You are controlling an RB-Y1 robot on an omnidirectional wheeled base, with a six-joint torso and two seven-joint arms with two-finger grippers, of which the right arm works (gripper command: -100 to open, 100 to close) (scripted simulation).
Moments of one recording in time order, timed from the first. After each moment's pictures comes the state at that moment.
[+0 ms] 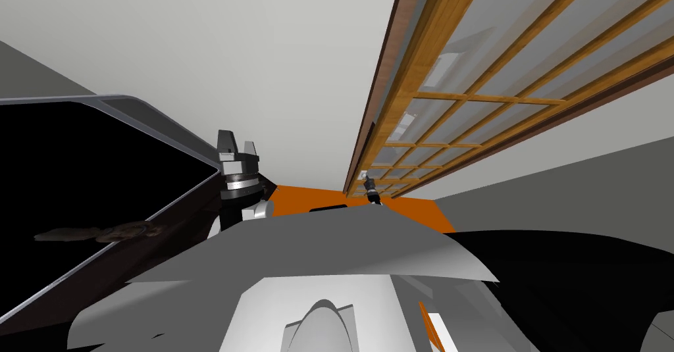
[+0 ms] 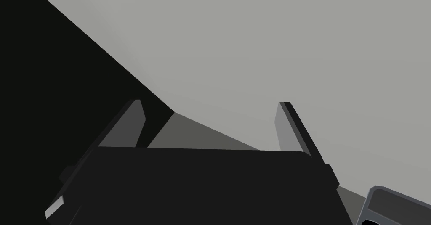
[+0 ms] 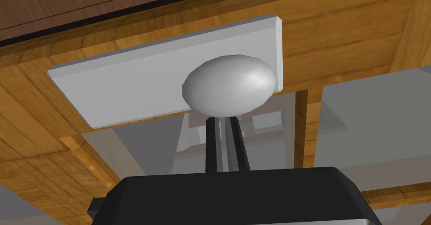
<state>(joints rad) -0.03 -0.27 -0.06 -0.59 -0.07 -0.93 -0.38</state>
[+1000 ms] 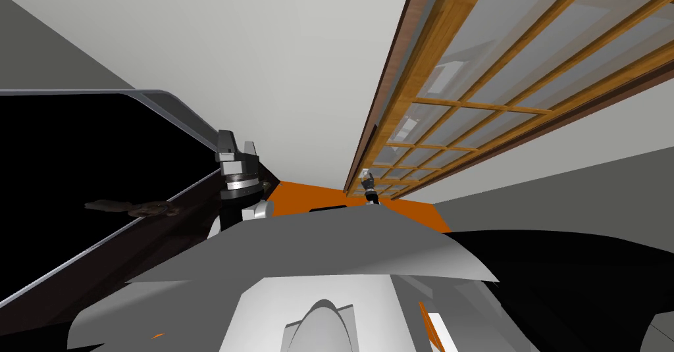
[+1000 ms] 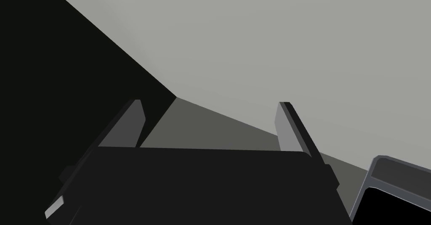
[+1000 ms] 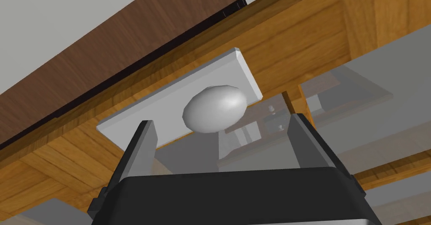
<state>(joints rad) -0.04 -0.25 -0.03 -0.60 -0.15 -0.92 -0.63</state>
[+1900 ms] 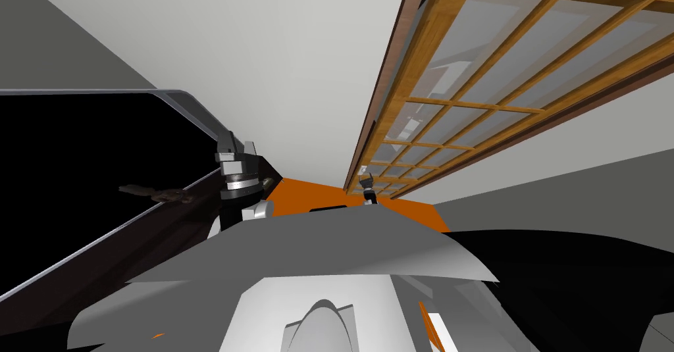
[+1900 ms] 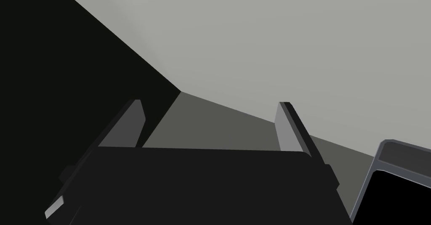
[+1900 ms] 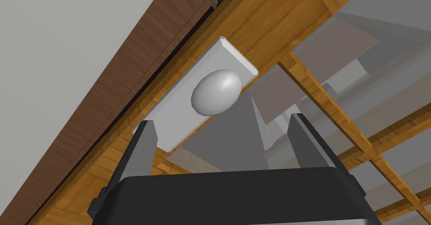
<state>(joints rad) -0.05 -0.23 0.01 -0.62 -0.23 -0.90 -0.86</state>
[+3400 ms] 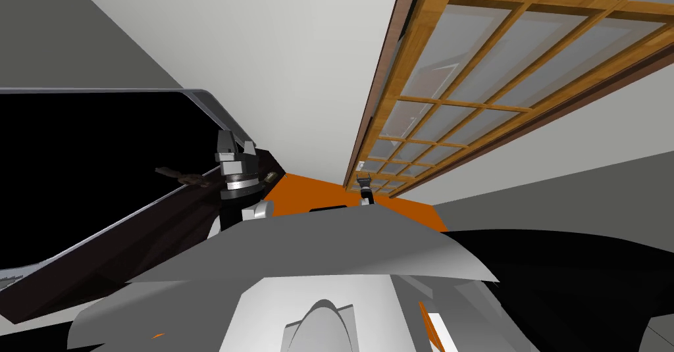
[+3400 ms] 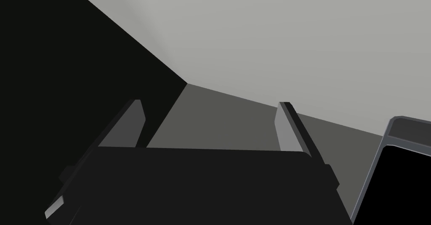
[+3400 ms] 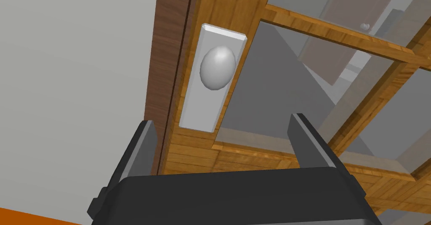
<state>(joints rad) -0.06 -0.20 0.06 -0.64 -0.37 -0.87 -1.23</state>
